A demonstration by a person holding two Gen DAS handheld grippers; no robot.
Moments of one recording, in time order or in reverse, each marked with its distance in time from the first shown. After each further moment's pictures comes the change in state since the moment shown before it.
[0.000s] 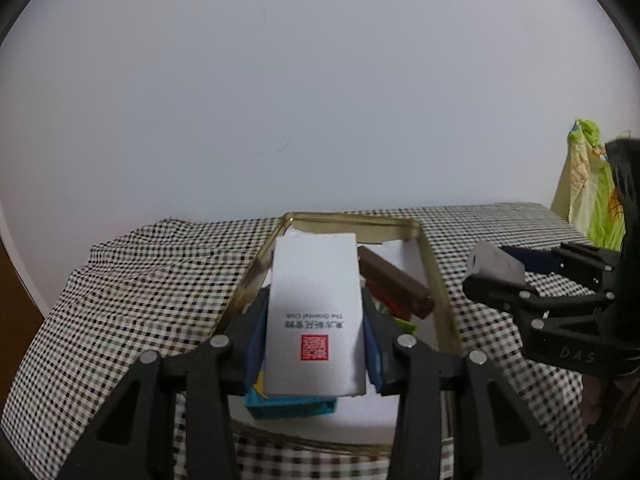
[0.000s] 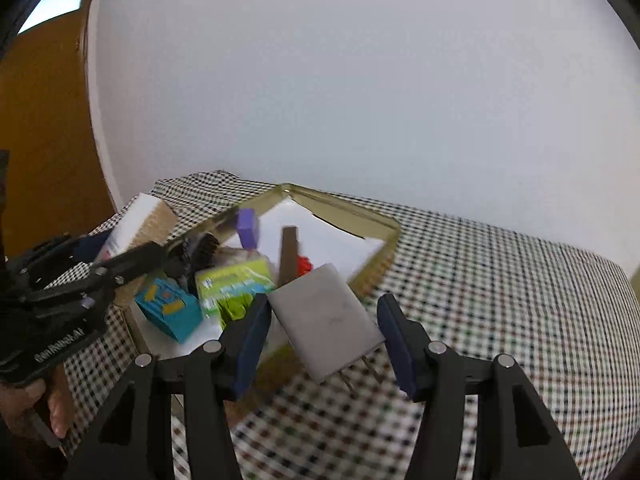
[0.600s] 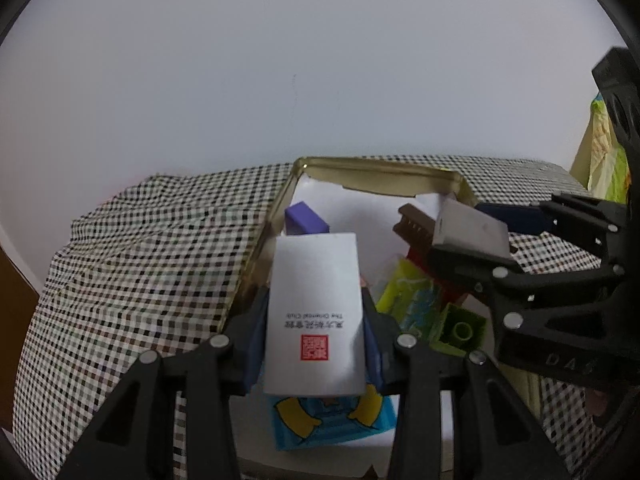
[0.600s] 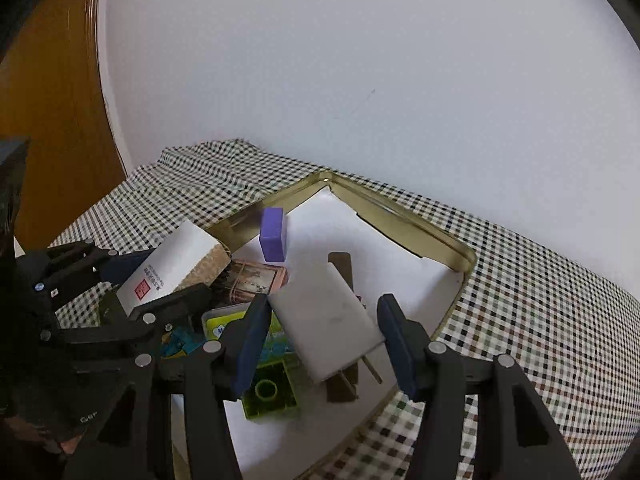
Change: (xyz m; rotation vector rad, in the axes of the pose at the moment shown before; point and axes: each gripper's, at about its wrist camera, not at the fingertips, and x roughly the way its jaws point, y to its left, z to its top) left arm 0.058 0.021 0.005 0.019 0.219 -0.002; right arm 0.081 0.038 0.036 -0.079 0.144 0.045
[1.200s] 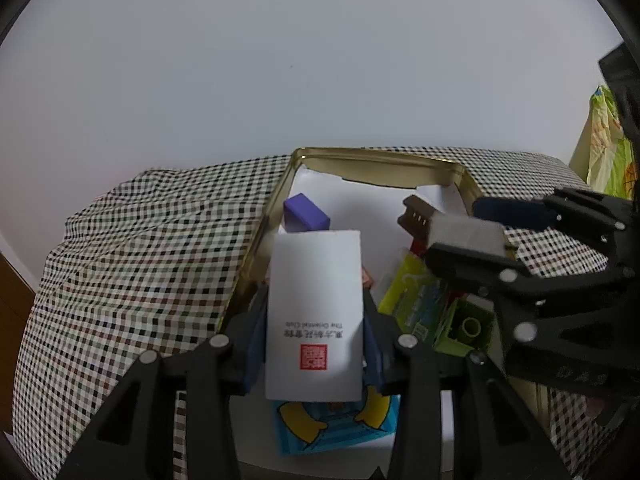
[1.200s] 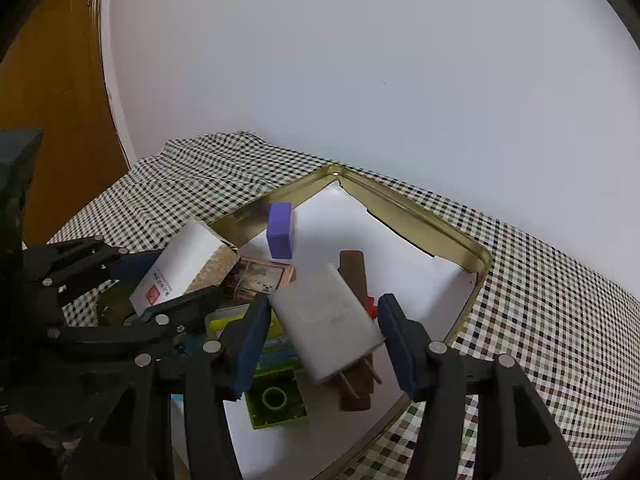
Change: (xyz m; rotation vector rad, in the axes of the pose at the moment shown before) left arm 0.008 -0.001 0.001 0.014 0.021 -0.014; right arm 0.005 0.003 0.000 -0.009 0.005 0.018
